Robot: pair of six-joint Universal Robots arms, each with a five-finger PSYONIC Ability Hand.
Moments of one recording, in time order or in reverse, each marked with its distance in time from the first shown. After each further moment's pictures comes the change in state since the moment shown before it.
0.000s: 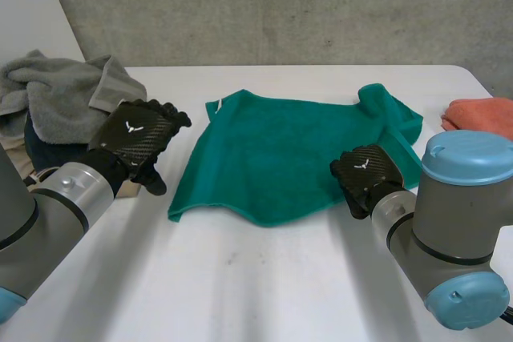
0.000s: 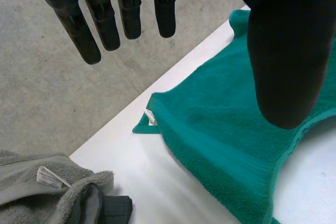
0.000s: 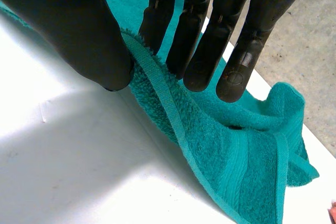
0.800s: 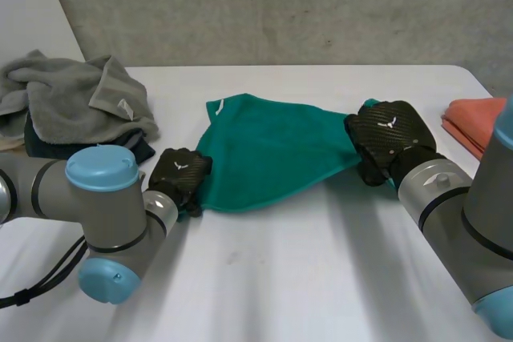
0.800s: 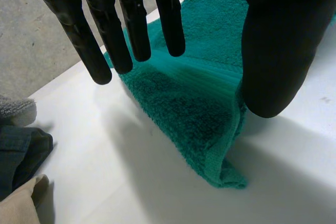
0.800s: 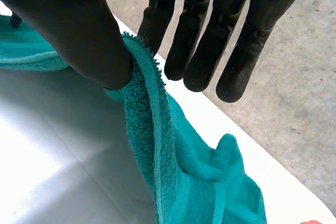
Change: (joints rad) left arm -0.168 -0.509 0.223 0.147 -0.265 -0.073; right arm -0.009 -0.248 0.003 0.087 -0.007 0.133; left_hand 0.197 0.206 0.204 0.216 0.226; right_hand 0.000 0.000 0.000 0.000 0.000
